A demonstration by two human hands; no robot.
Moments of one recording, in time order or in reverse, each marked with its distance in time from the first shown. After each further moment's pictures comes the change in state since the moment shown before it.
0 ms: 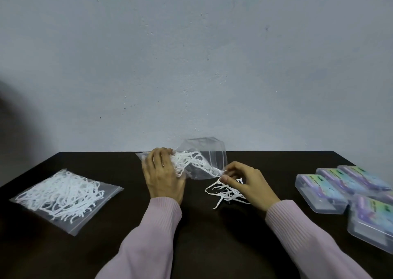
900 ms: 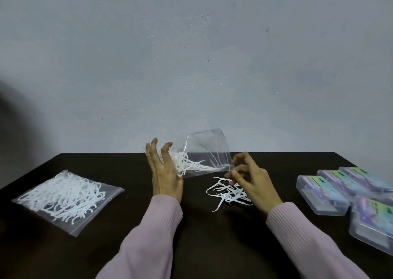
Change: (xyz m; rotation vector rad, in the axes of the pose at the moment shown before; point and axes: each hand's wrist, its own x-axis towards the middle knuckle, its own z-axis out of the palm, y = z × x) left_hand 0.007 0.007 -0.007 -0.281 -0.151 -0.175; right_hand -0.005 -0.001 -0.003 0.046 0.115 -0.038
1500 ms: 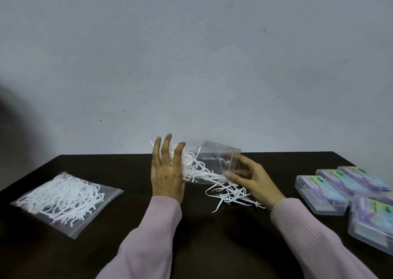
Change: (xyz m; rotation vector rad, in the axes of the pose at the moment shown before) left_hand 0.000 0.000 0.001 0.205 0.105 0.325; right_hand 0.008 0.000 -0.006 0.306 -0.113 0.116
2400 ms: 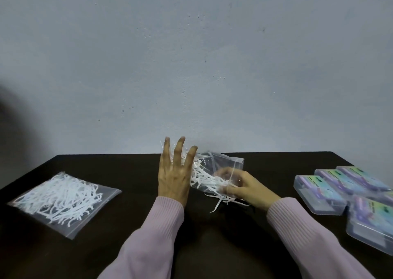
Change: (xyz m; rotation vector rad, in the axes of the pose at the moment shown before) left_hand 0.000 0.006 0.011 0.120 0.003 0.175; right_hand 0.003 0.005 0.004 -0.186 -0.258 0.118
